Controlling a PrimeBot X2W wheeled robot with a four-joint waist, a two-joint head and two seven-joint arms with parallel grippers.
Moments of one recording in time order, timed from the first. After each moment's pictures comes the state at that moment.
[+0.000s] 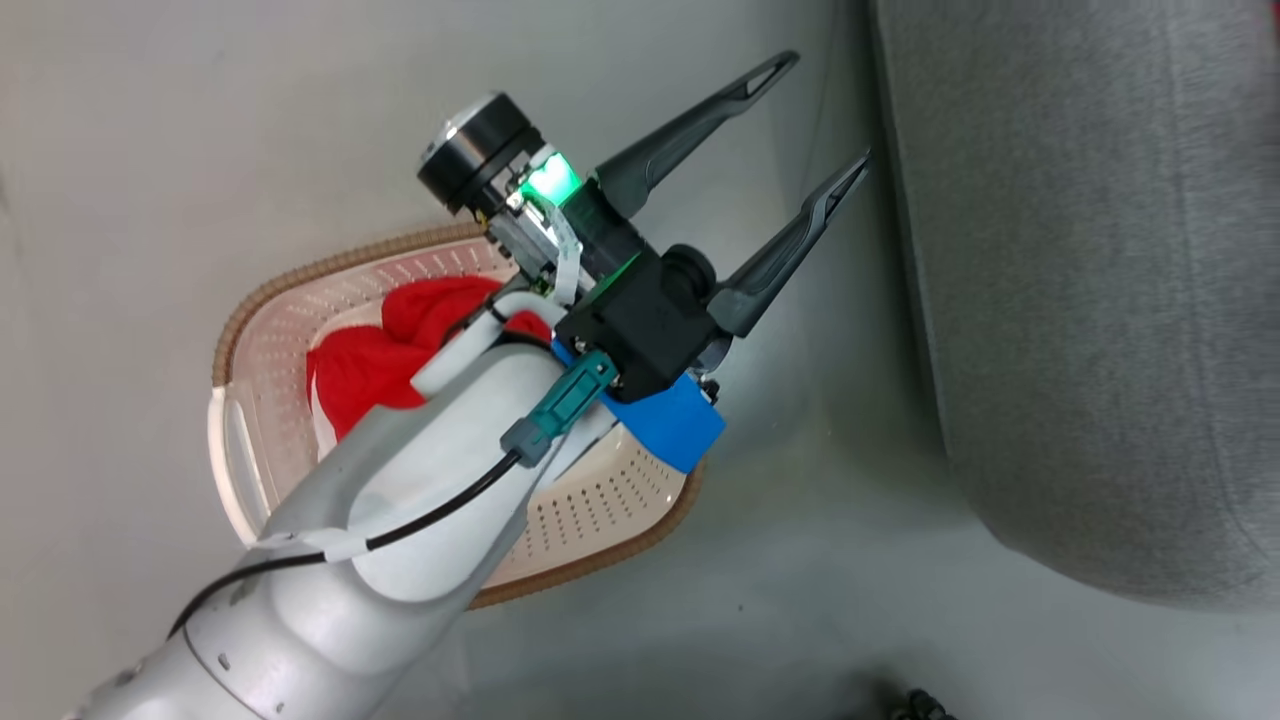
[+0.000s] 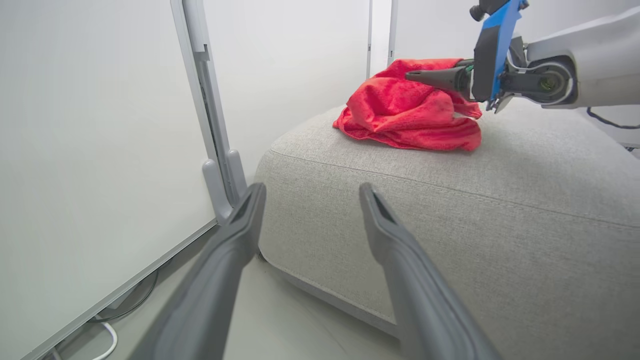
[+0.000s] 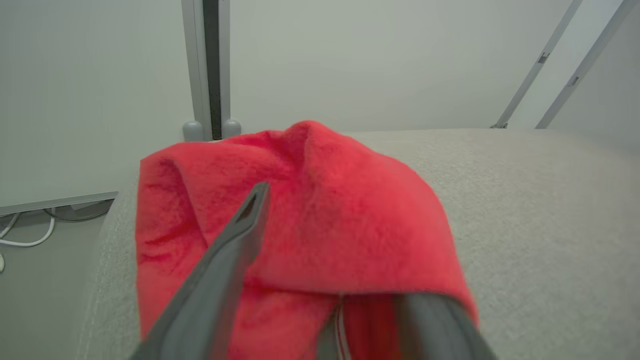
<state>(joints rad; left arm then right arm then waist) -0.87 0.17 -0.78 0.27 -0.13 -0.12 -0.26 -0.93 -0.38 -0.32 0.68 0.17 0.13 -0.26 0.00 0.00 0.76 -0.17</state>
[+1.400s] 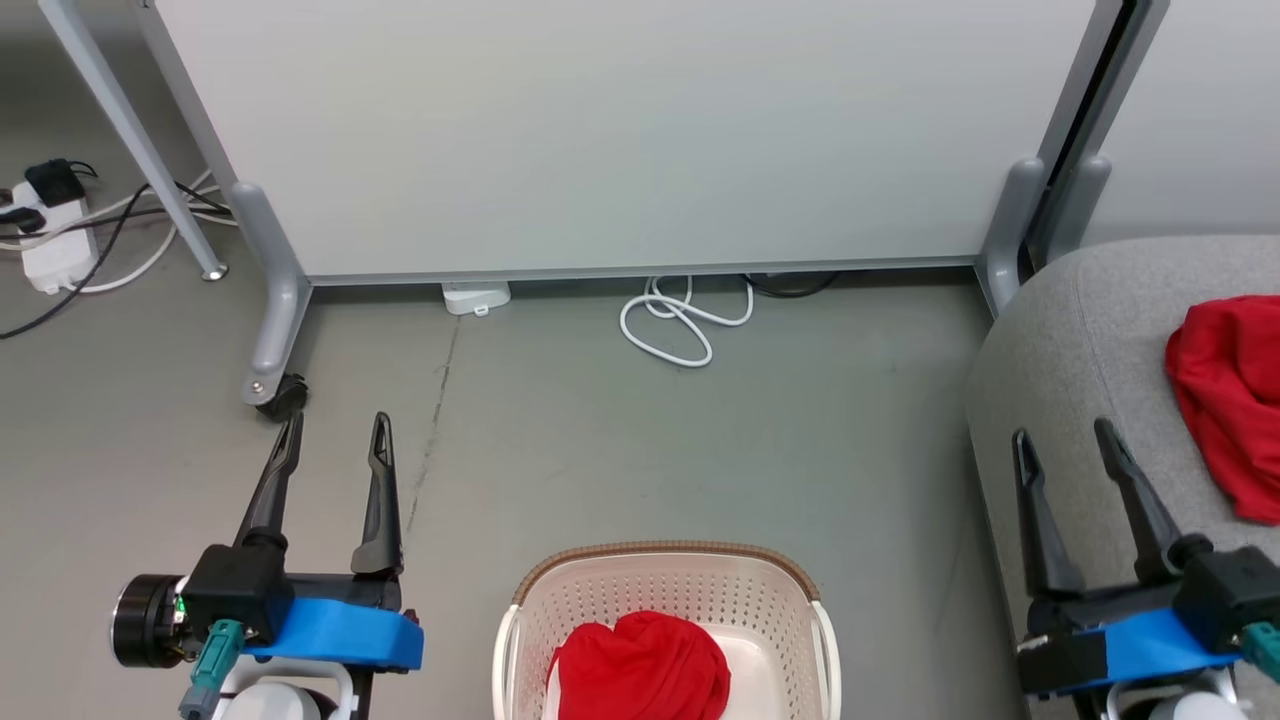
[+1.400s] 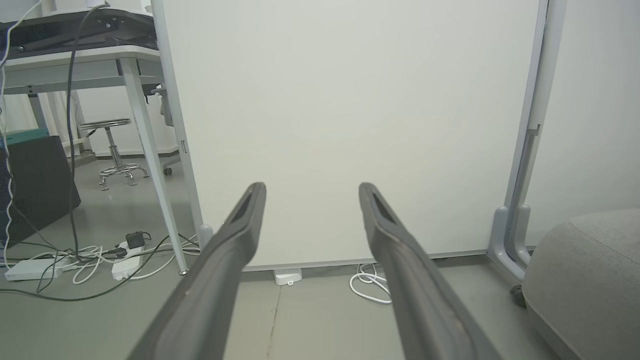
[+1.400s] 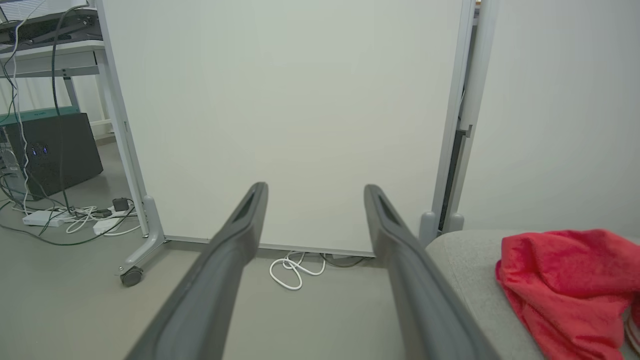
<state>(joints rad) -0.10 0.15 -0.13 0.17 -0.16 -0.01 -0.26 -0.05 -0.09 -0.05 0.09 0.10 0.13 -0.26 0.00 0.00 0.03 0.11</state>
